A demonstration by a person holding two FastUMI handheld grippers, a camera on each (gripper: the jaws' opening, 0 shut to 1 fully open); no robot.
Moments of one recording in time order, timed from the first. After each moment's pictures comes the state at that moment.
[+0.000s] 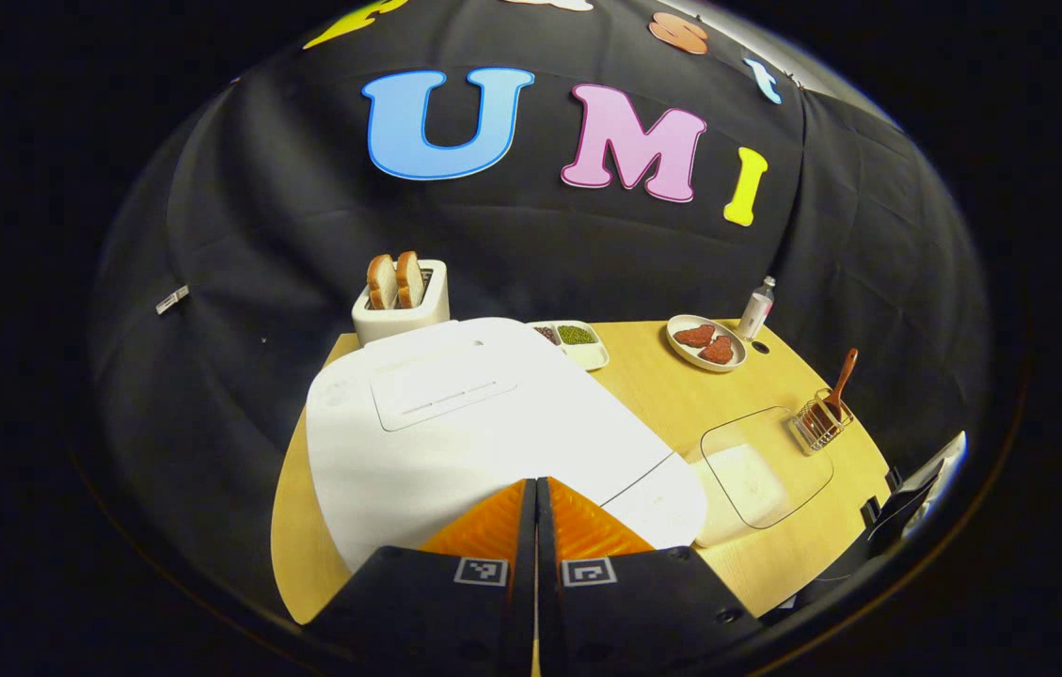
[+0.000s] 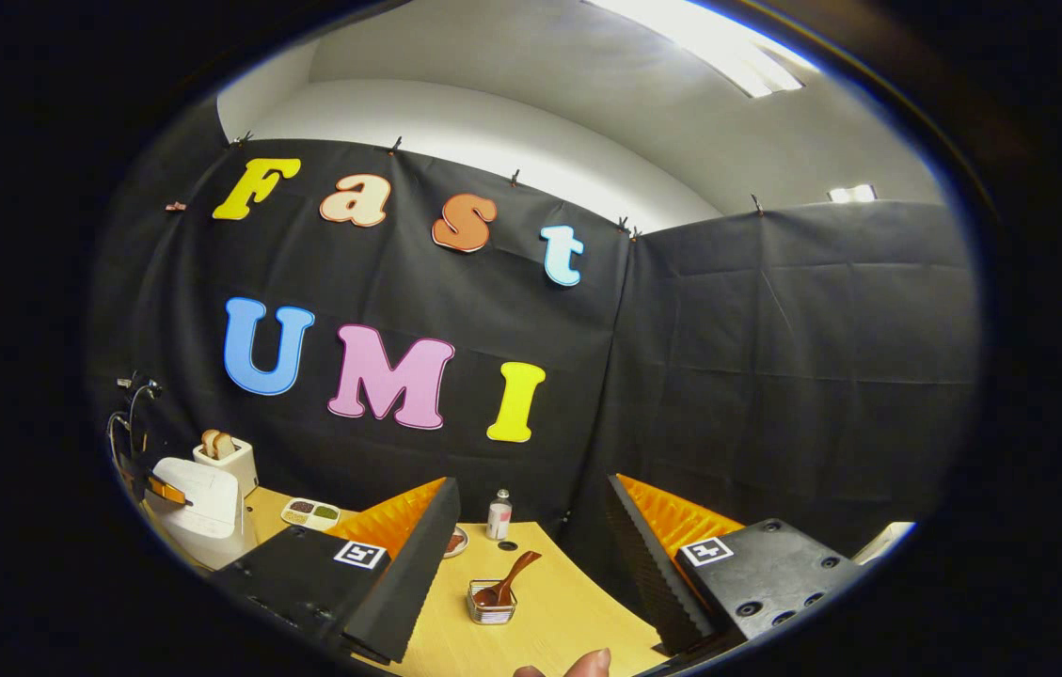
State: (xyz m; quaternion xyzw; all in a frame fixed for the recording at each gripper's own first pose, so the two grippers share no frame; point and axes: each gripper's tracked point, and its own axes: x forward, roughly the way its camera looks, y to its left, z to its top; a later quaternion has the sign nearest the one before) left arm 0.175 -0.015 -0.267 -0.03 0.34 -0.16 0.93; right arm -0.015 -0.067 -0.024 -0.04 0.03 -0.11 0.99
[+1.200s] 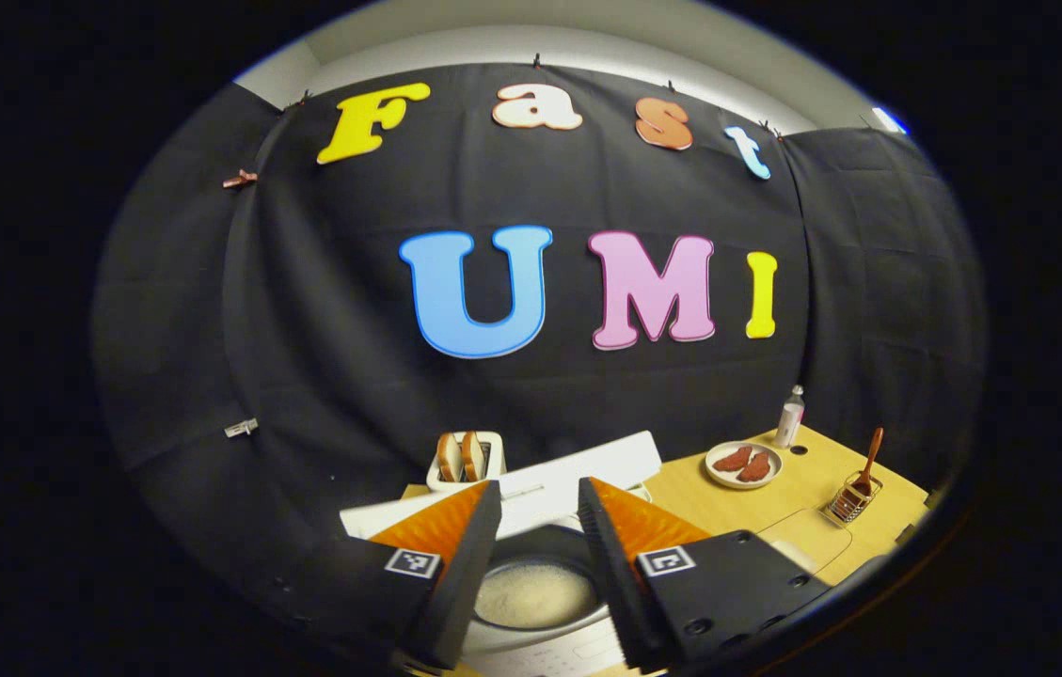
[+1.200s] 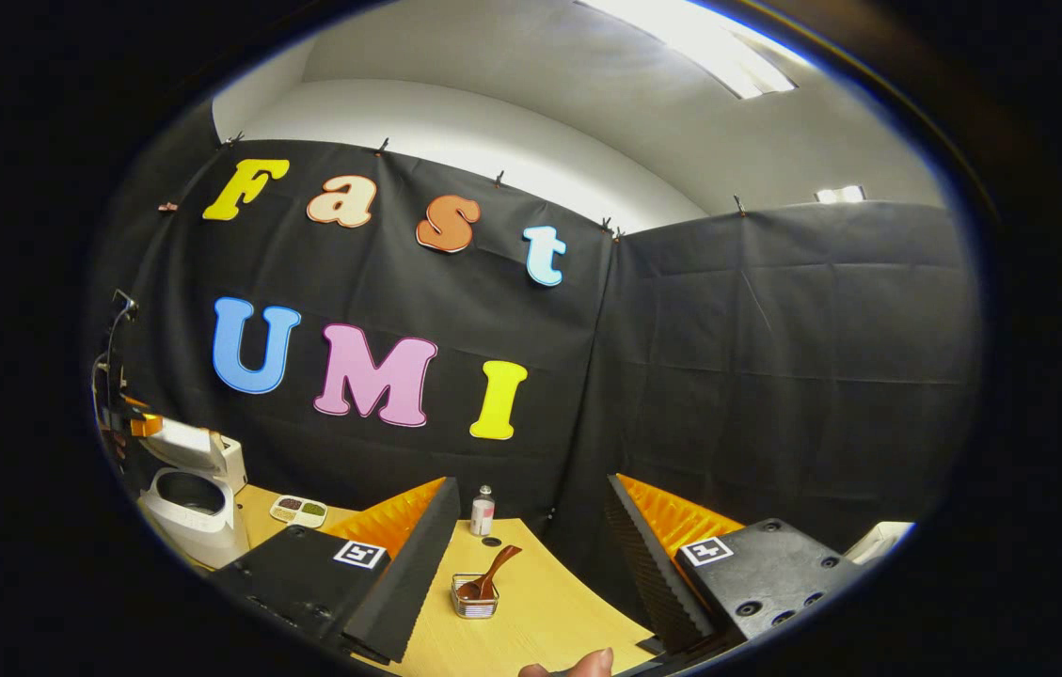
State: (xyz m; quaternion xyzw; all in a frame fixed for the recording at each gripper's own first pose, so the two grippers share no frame) left arm 0.200 0.017 -0.096 0.02 0.09 -0.08 0.99; right arm -0.037 -0.084 -0.021 -0.04 0.03 -0.13 0.99
